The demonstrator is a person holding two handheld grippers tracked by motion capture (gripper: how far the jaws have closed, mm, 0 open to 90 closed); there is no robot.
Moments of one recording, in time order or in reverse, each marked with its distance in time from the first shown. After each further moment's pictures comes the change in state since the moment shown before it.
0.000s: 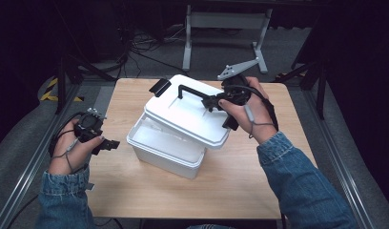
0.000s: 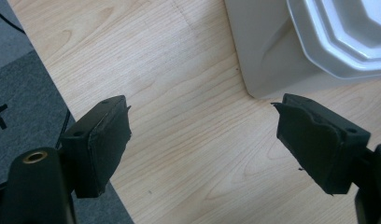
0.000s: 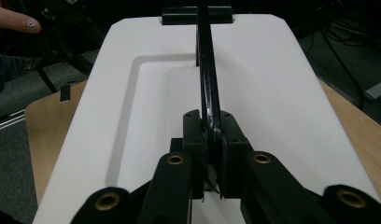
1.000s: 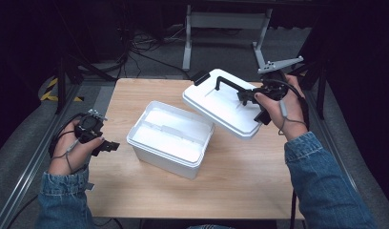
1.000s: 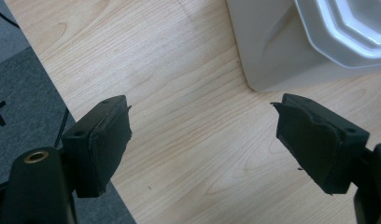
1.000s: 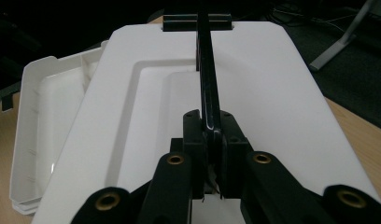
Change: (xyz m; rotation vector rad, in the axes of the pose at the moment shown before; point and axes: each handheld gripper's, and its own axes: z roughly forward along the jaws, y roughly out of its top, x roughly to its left) left arm 0.000 -0.002 0.002 0.018 -0.004 0.006; right arm -0.058 -0.044 -0.054 -0.016 -0.159 0.138
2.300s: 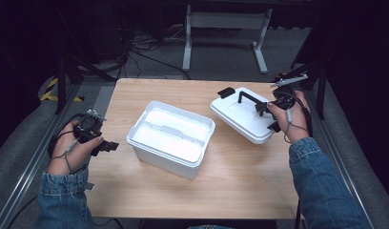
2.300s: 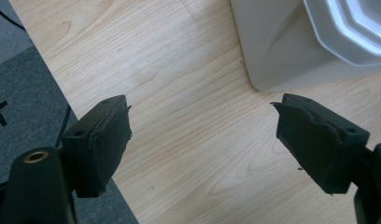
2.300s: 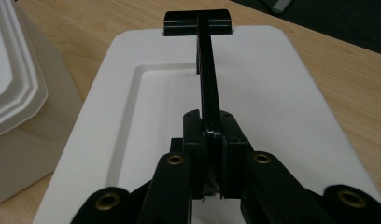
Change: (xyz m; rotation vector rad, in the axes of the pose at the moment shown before) left arm 0.003 -0.002 0.000 -0.009 0.005 -0.004; right arm -0.076 -0.077 0.035 0.115 -0.118 0.166
